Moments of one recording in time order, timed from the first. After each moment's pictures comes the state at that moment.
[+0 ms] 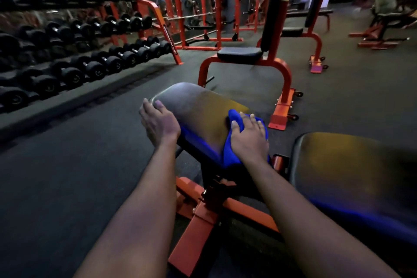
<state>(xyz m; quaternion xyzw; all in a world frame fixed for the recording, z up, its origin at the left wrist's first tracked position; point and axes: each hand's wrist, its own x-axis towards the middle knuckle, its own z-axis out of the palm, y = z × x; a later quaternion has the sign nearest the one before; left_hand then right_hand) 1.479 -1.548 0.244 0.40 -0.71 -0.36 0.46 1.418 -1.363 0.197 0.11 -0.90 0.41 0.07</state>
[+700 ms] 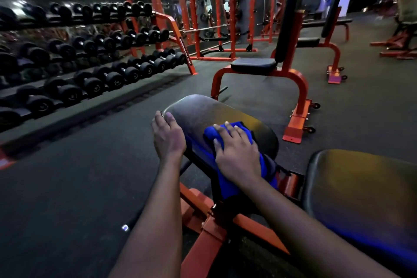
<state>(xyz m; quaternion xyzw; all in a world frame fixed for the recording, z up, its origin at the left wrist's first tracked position) 1.483 -1.560 0.239 0.37 -0.73 -0.36 0.45 1.454 -1.389 0.216 0.30 -0.89 0.30 0.15</state>
